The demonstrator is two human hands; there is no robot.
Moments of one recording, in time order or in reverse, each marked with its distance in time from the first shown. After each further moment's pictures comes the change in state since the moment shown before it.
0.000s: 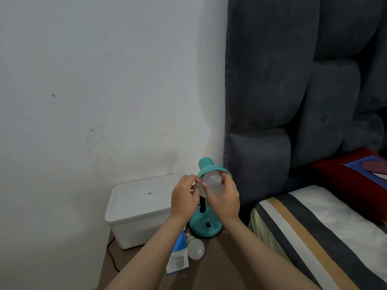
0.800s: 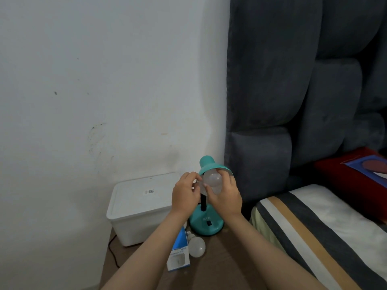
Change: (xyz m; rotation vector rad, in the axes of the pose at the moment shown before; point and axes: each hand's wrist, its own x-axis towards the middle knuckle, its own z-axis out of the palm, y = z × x) left_hand 0.003 0.004 -0.005 0.000 -0.022 -0.011; right_hand 0.001 0.000 -0.004 -0.170 -0.066 -0.121
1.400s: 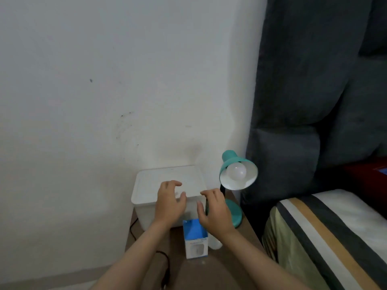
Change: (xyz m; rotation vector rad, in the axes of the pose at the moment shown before) left_hand -0.047 -0.067 -0.075 0.110 0.026 -0.284; right_hand -0.063 -0.032 0.060 0.046 -0.189 -0.292
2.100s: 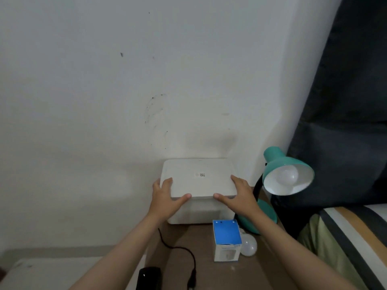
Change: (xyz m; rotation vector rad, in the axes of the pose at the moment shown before) left_hand 0.022 -0.106 -0.048 0.047 -0.156 -0.338; right_hand 0.051 0.038 0.054 0.134 -0.453 0.448
